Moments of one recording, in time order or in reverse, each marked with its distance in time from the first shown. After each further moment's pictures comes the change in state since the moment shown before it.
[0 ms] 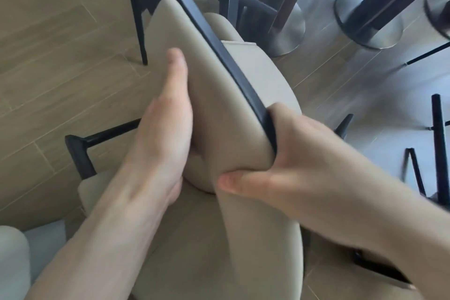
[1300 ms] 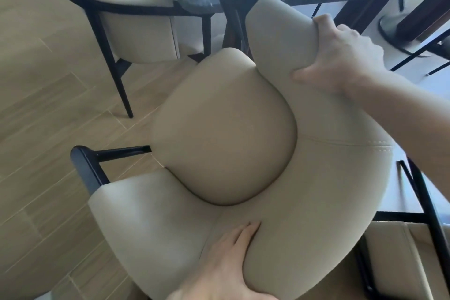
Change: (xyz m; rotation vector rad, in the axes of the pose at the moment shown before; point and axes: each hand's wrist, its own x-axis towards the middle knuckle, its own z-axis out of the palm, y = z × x) left_hand 0.001 -0.148 0.069 1.108 -0.763 0.285; right_hand 0.144 0.130 -0.181 -0.499 0.604 0.160
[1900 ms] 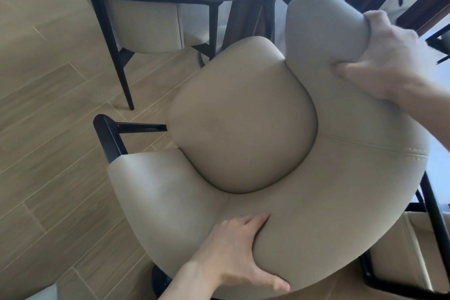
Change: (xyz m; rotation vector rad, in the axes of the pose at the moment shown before) left_hand 0.002 -0.024 -0.018 0.082 -0.010 0.150; right_hand -0.028 0.019 0.004 0.046 0.110 0.097
